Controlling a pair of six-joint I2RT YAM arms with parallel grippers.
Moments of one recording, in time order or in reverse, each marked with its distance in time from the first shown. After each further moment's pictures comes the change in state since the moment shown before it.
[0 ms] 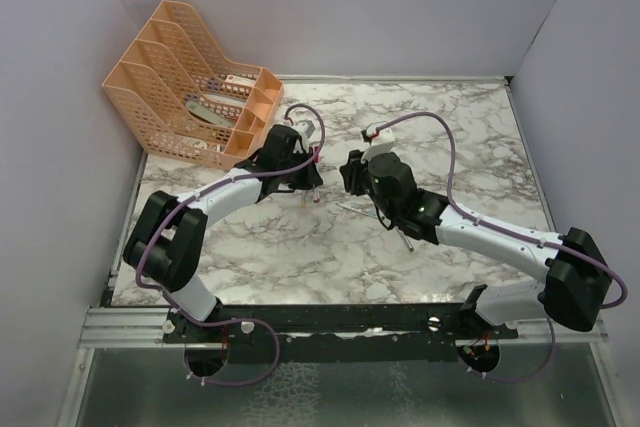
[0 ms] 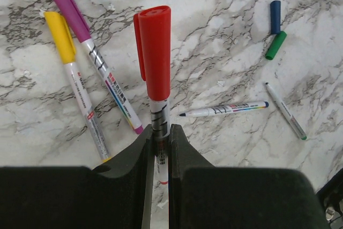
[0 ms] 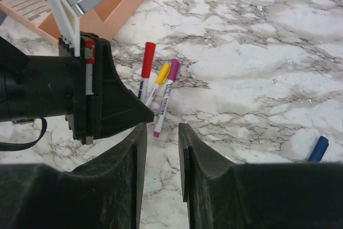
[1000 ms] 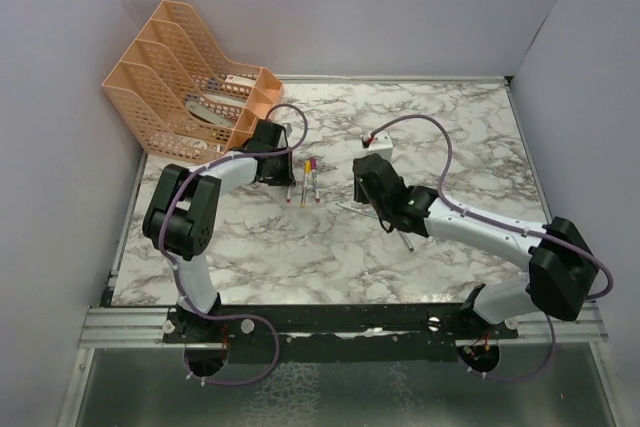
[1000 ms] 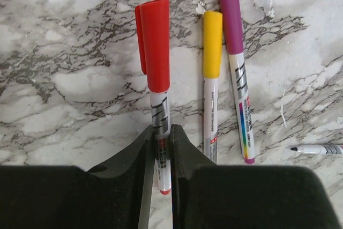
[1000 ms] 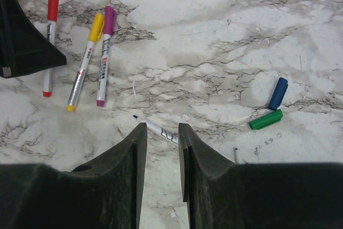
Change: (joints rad) left arm 0.164 0.208 0.114 -0.177 -0.104 0.082; right arm -0.018 0.077 0.042 -0.268 0.141 0.118
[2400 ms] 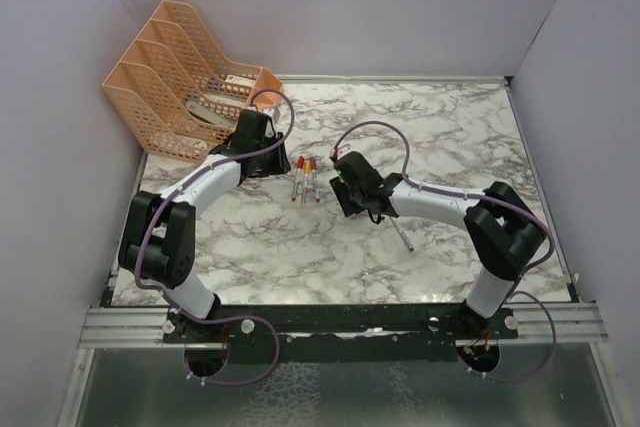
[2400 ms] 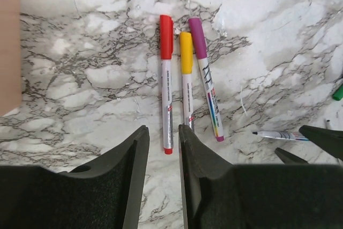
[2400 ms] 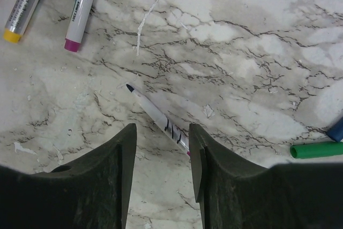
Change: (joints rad) left arm 0.023 -0.182 -0.019 -0.027 0.005 -0.009; right arm -0.077 0.332 0.119 -0.090 -0.318 -0.245
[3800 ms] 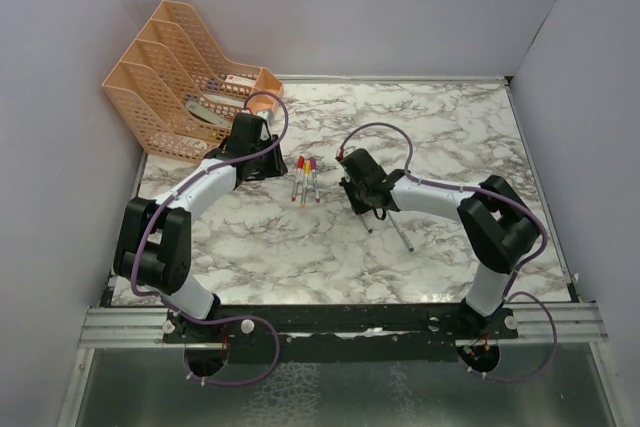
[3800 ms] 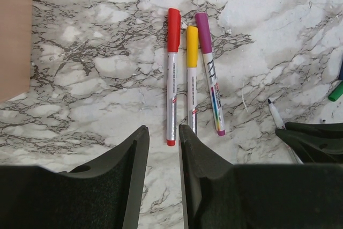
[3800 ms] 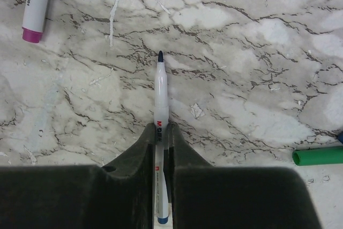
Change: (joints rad) left arm 0.025 -0.070 -0.040 0.001 0.000 -0.037; right arm -0.067 0.057 -0.003 -0.018 -0.101 -0.018
